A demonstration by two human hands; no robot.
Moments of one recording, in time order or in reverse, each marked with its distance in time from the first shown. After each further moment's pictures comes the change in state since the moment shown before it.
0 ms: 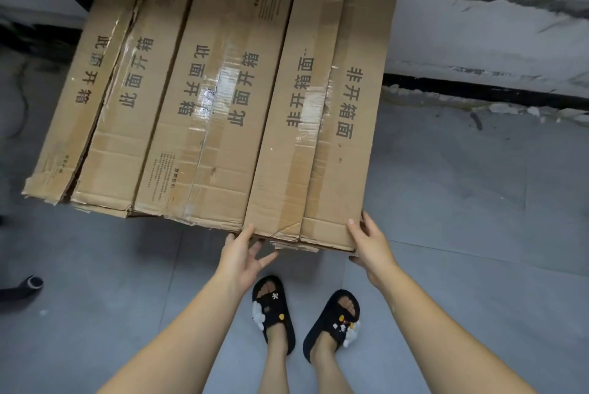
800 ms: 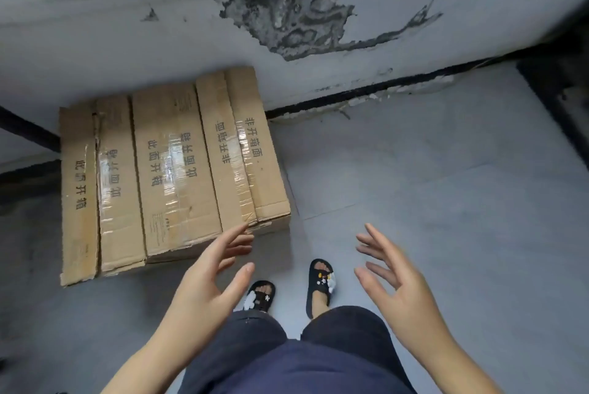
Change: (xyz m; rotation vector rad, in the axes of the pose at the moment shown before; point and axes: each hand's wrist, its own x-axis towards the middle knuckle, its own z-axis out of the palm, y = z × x) left_hand -0.407 0.070 -0.038 1.332 -0.804 0.968; right_hand -0.457 -0.057 -0.037 -0.055 0.356 -0.522
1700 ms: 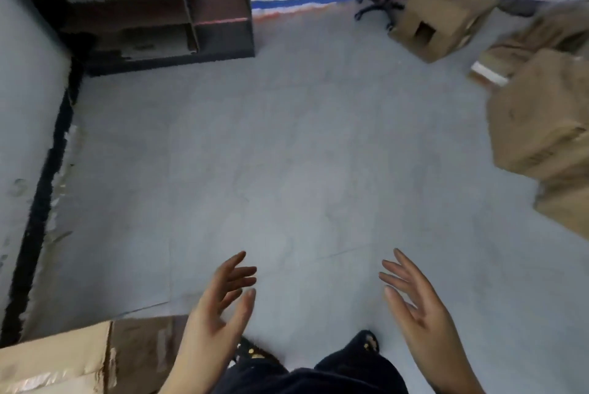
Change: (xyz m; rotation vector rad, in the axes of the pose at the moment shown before) left_hand -0.159 0.000 0.123 0.151 -1.208 0.543; right_hand -0.405 0.074 0.194 0.553 1.605 0.386
